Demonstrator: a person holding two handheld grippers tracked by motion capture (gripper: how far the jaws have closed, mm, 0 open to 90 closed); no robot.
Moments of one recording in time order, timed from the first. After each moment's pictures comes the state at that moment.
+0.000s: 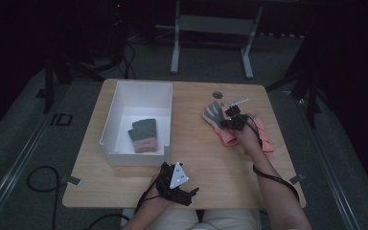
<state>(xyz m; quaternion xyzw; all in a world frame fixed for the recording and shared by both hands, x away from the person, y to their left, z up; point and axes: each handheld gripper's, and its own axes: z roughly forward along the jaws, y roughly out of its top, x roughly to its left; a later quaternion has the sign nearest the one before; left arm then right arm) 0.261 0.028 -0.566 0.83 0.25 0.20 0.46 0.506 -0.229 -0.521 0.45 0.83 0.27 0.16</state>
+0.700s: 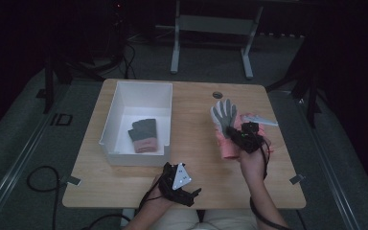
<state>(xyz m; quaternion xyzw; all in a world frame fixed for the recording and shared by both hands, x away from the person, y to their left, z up) 0.260 0.021 -0.566 0.83 0.24 0.20 0.46 0.359 -0.222 -0.450 0.54 0.70 0.43 0.20</state>
